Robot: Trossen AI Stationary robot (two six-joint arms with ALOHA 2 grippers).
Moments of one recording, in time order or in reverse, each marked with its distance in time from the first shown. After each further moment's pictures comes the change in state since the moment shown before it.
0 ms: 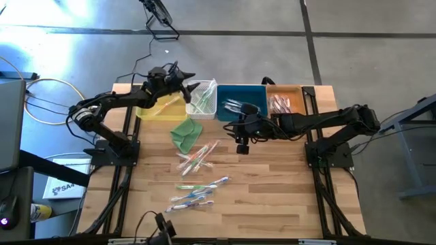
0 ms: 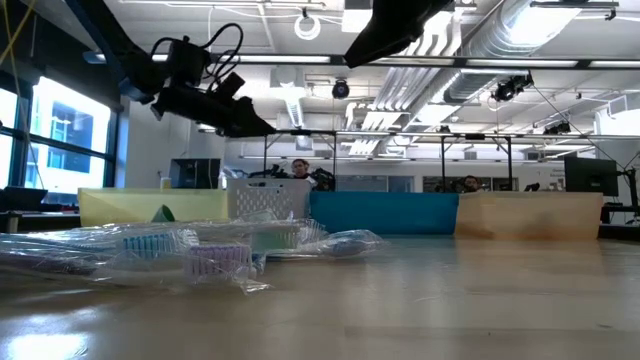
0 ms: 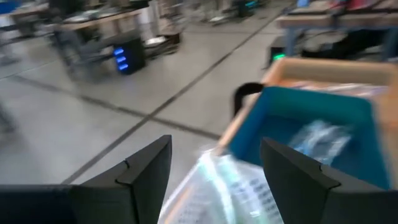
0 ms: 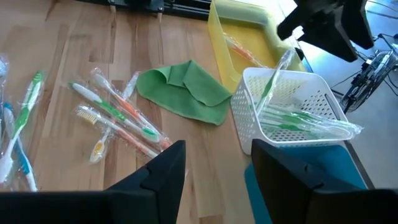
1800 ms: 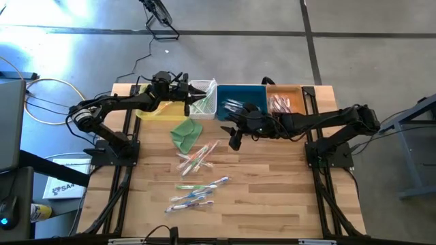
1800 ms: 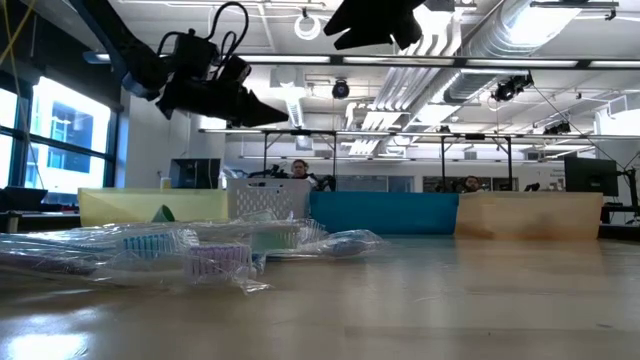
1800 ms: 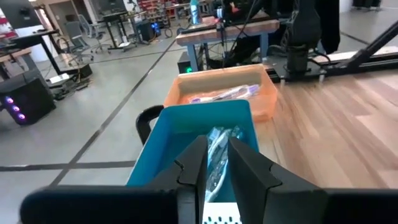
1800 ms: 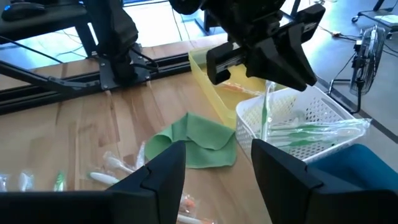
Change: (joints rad) left arm -0.097 -0.007 0.000 -0.011 0.308 0.125; right arm -0.003 0.000 0.000 0.181 0.053 0.287
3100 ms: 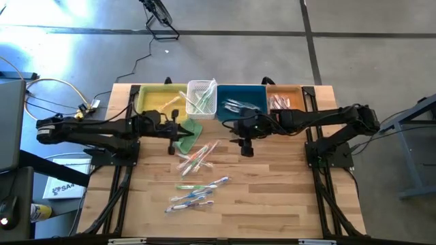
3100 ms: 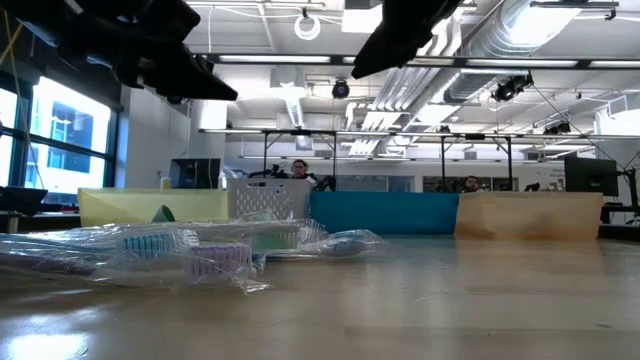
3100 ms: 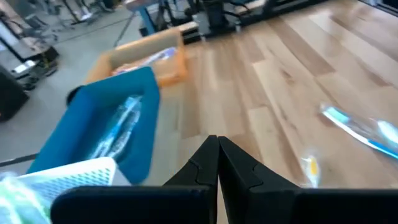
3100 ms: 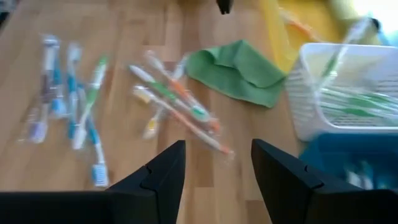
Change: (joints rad) left arm -0.581 -0.573 -0.250 -0.497 -0.526 0.056; right arm -0.060 0.000 0.000 -0.256 -0.330 -0.251
